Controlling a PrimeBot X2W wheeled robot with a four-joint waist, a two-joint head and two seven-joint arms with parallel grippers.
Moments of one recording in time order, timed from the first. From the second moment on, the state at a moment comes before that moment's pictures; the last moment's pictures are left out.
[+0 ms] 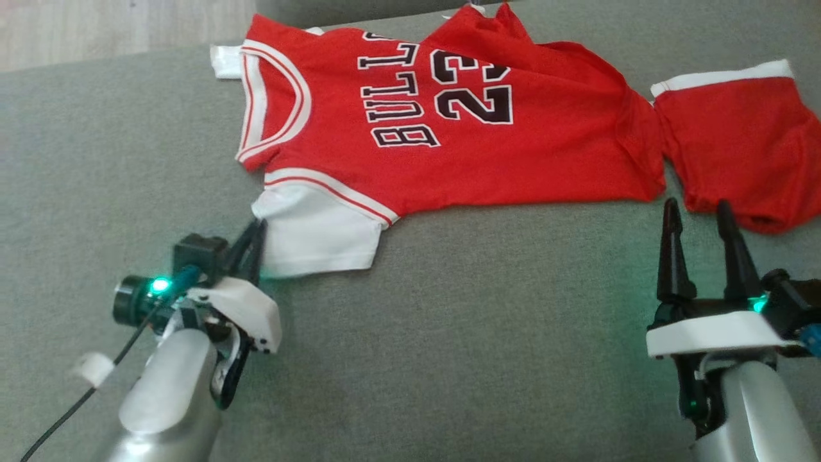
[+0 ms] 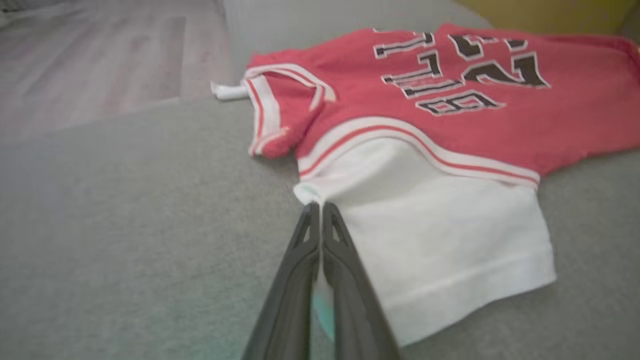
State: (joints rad) left arm -0.45 0.21 -0.39 0.61 -0.30 -0.03 0.00; right arm -0.14 -0.05 -0.04 0.23 0.21 0.12 -0.25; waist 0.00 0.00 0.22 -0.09
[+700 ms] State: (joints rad) left arm -0.38 0.18 -0.36 0.33 -0.36 0.03 -0.14; right arm -0.35 -0.05 -0.12 0.66 0.07 0.12 -0.15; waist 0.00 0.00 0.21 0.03
